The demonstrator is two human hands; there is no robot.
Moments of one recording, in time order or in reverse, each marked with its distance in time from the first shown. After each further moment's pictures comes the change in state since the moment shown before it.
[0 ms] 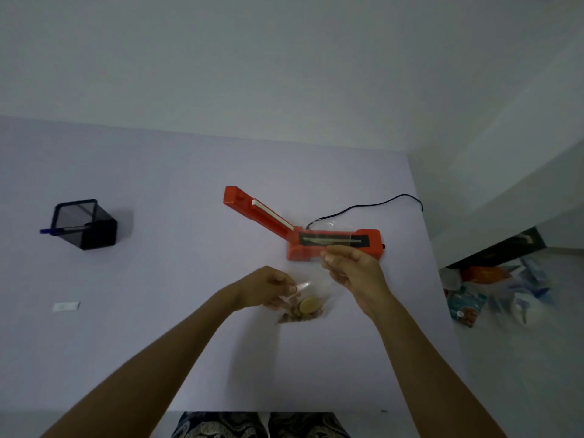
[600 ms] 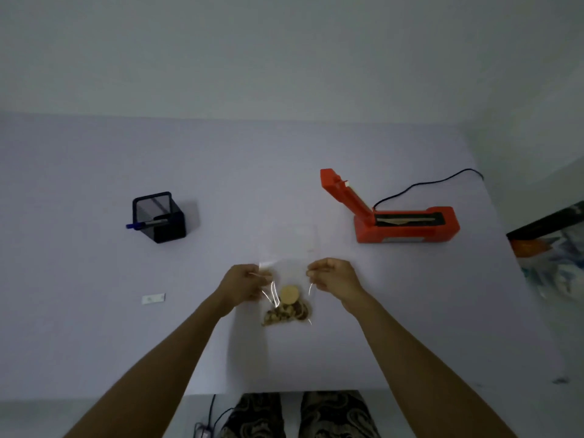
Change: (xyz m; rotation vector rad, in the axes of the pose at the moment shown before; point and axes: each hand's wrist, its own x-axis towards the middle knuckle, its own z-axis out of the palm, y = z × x) left_hand -0.082 -0.142 -0.120 -0.288 0.365 -0.191; right_hand 0.019 0.111 0.171 -0.326 -0.012 0.190
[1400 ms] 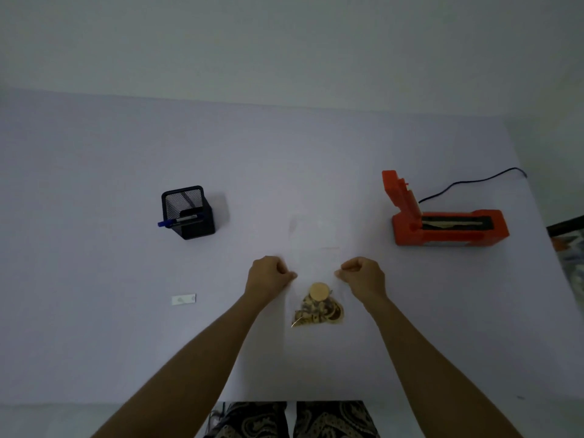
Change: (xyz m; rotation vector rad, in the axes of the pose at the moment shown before) left_hand 0.043 -0.015 -0.023 0.543 0.176 0.130; right_hand 0.031 0.008 0.043 -0.356 0.336 -0.009
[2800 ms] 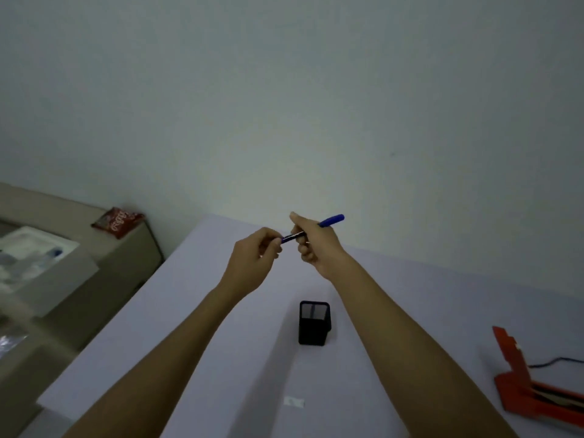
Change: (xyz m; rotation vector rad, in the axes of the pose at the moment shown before) left_hand -0.126 -0.030 -0.361 -0.213 0.754 0.527; right_hand -0.199 -0.408 0.096 0.540 -0.627 -0.425
